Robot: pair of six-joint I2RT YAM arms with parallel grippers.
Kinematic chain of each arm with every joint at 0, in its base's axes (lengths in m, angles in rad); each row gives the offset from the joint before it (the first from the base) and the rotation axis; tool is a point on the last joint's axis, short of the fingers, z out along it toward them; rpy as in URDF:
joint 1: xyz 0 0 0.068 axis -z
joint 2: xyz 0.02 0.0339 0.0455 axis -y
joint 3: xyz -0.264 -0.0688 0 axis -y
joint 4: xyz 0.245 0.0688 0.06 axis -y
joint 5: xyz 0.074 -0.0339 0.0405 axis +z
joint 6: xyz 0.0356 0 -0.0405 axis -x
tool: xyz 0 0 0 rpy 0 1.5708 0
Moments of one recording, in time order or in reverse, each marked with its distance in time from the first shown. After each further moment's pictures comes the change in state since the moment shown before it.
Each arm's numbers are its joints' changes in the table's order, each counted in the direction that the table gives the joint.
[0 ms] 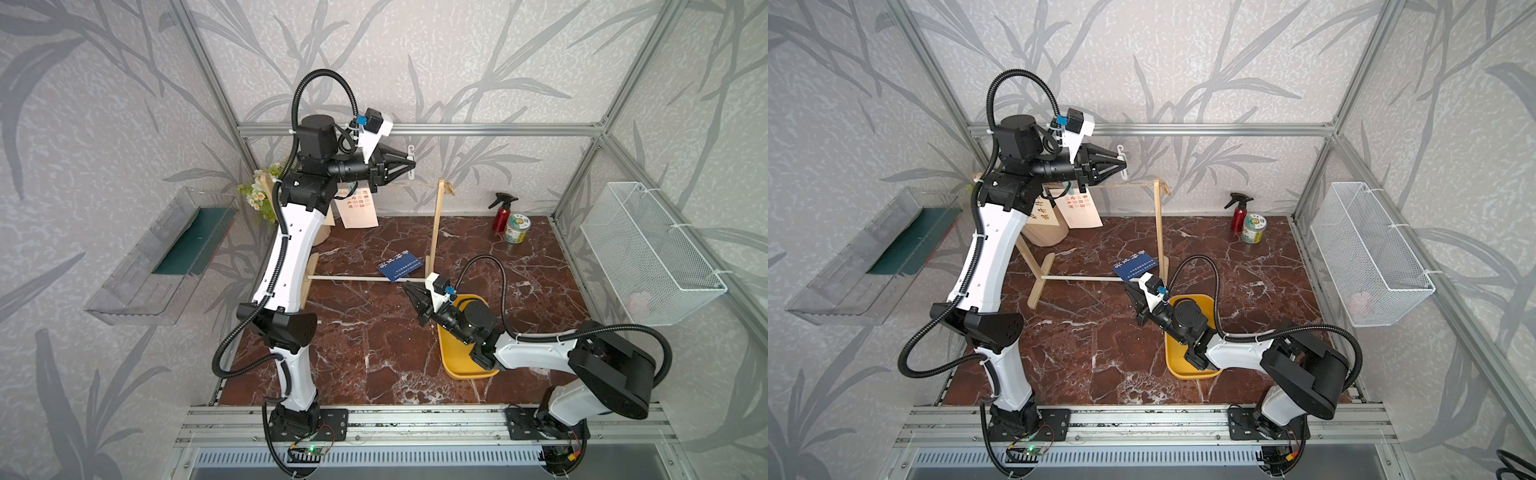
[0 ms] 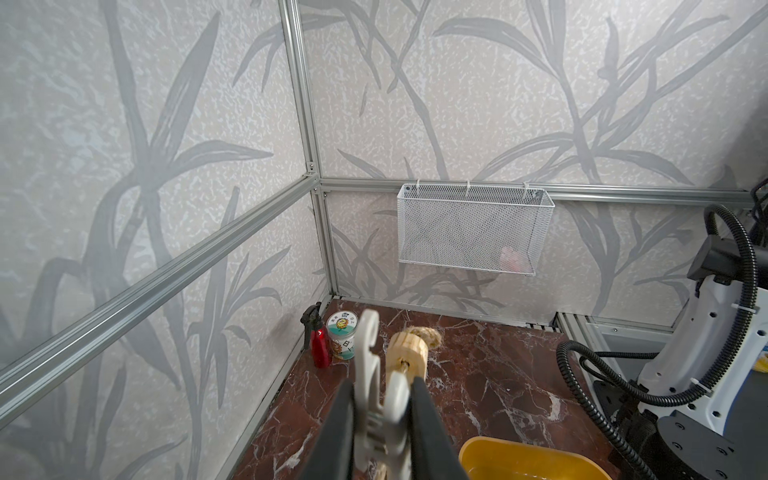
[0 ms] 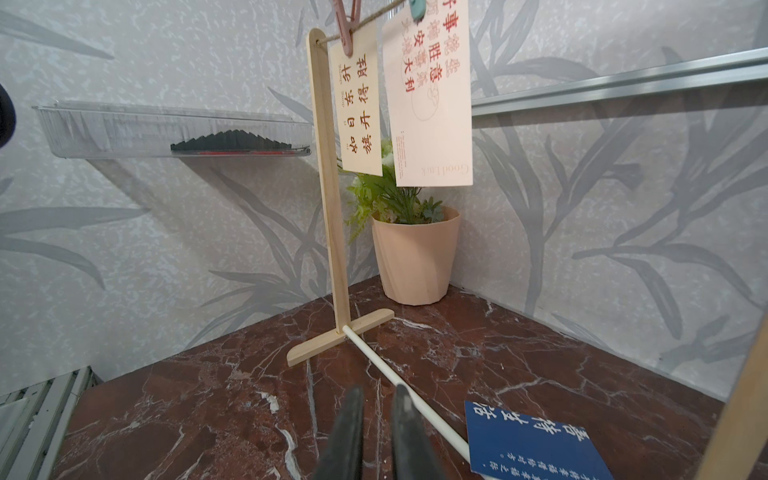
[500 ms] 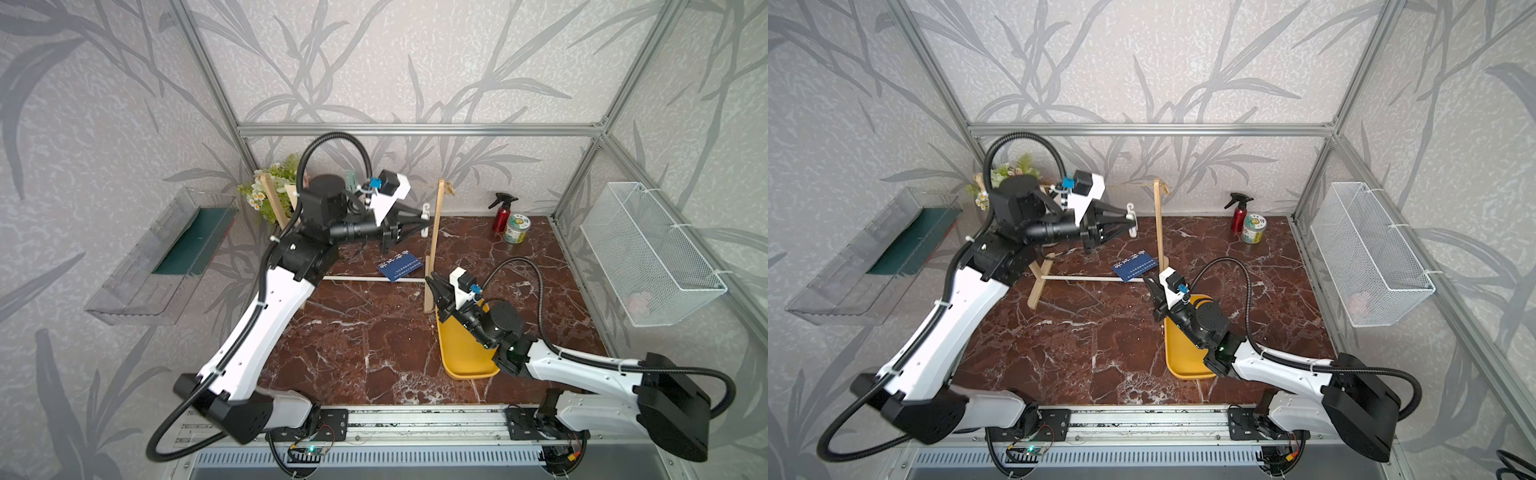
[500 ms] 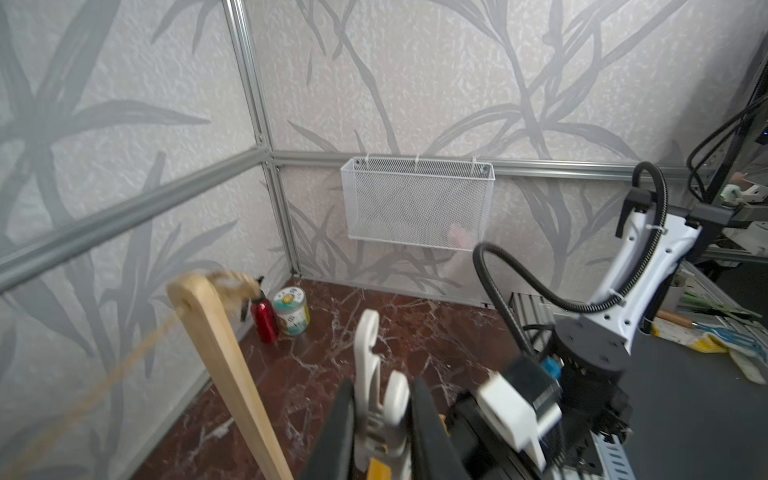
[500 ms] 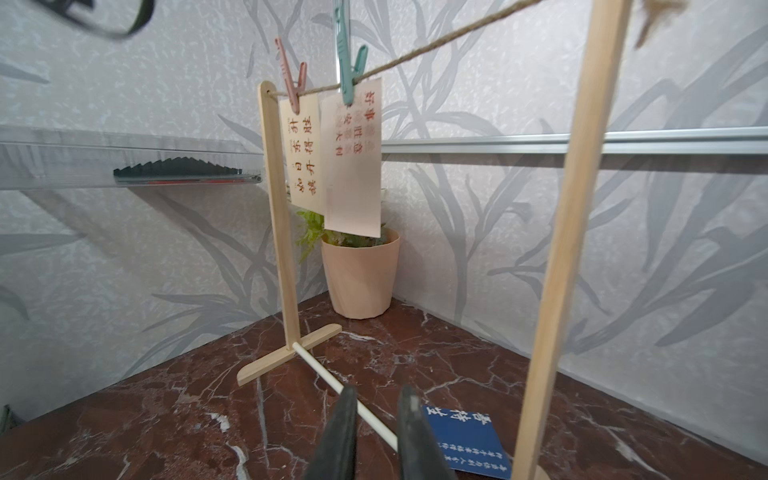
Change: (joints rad) left arm 0.214 0.671 -0.998 0.300 0.265 0.062; right arm 0.026 0.379 -0.049 -0.297 -0.158 0.079
